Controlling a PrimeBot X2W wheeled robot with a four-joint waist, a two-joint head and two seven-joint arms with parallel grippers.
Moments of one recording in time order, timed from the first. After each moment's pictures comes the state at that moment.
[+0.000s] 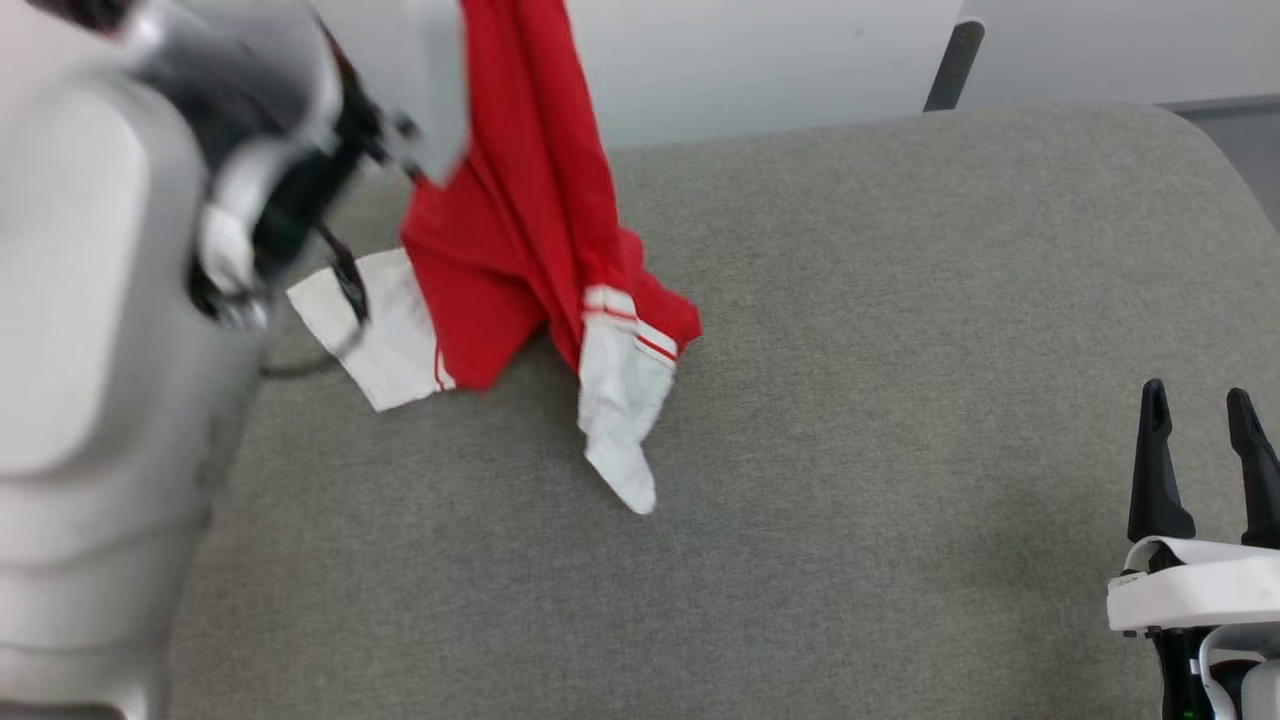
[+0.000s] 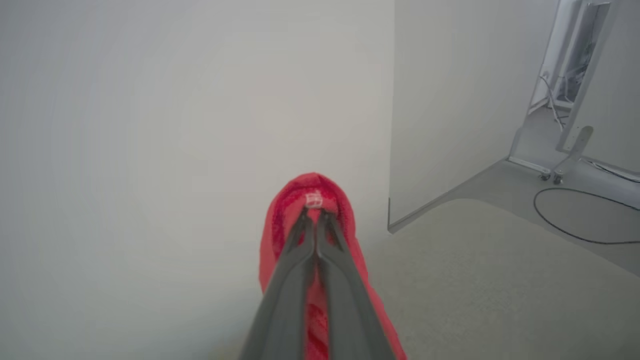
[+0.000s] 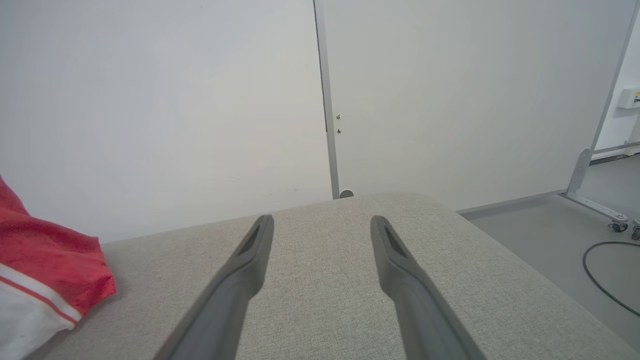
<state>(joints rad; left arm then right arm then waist) -1.11 0.41 -0.40 0.05 -0.58 0.04 0.65 -0.15 -0.05 -0.19 0.09 0.20 0.13 -0.20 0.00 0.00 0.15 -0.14</state>
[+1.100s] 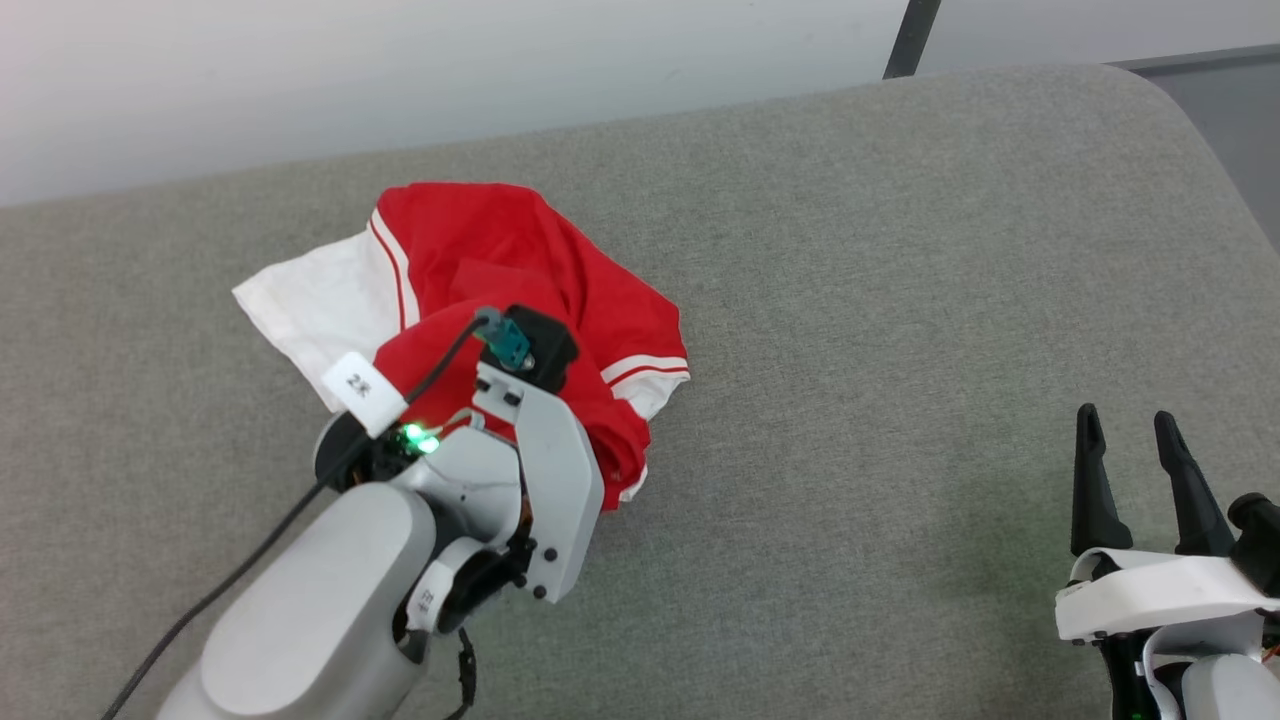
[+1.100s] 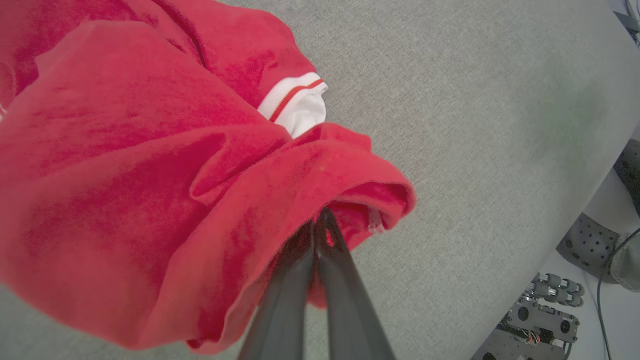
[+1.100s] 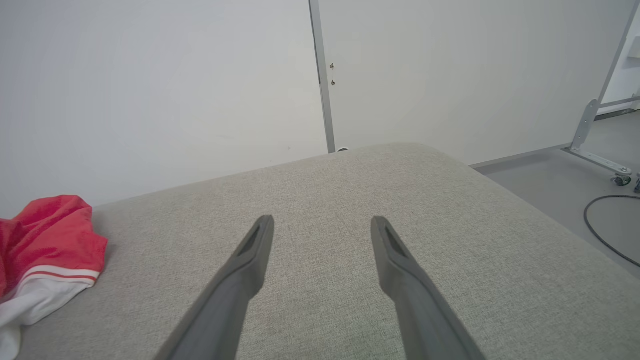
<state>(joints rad) -0.61 0.41 -0.63 0.02 -0.66 0.11 0.84 -0.19 -0.05 -0.13 0.26 0.23 0.13 -0.25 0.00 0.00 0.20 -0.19</state>
